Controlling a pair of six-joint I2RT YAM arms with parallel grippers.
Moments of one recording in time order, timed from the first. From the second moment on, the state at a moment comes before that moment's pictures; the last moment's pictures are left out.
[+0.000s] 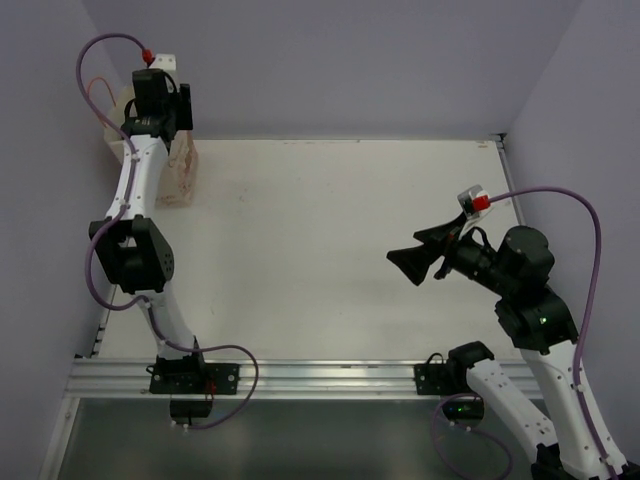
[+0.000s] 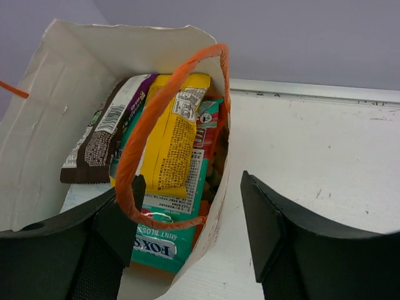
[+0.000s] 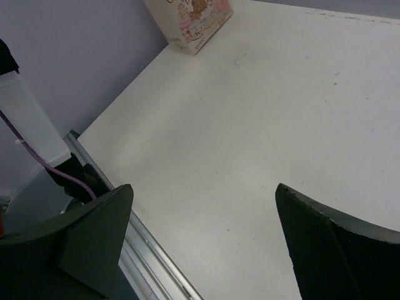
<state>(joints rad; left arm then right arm) 0.08 1.95 1.97 -0.47 -0.18 0.10 0.31 0.62 0.97 -0.54 -0.53 0.32</state>
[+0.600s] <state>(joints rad) 0.09 1.96 1.95 -0.43 -0.06 0.12 0.33 0.63 0.96 -0.52 -0.52 0.32</state>
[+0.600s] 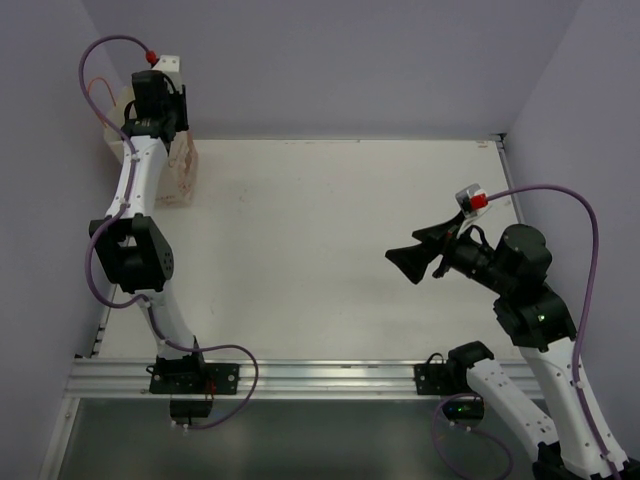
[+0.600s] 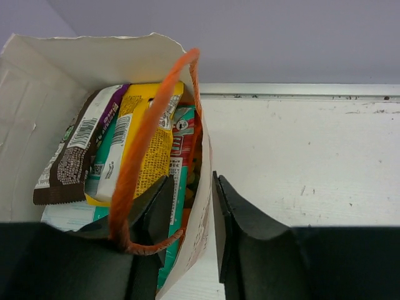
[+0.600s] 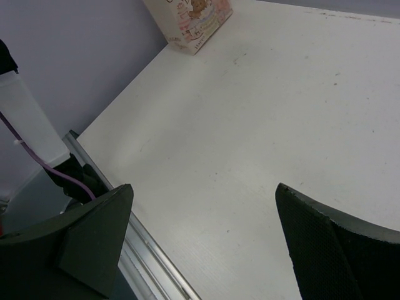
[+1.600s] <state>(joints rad) -0.02 1.75 1.73 -0.56 0.11 0.05 0.35 0.56 0.96 -0.52 -0.46 0.31</state>
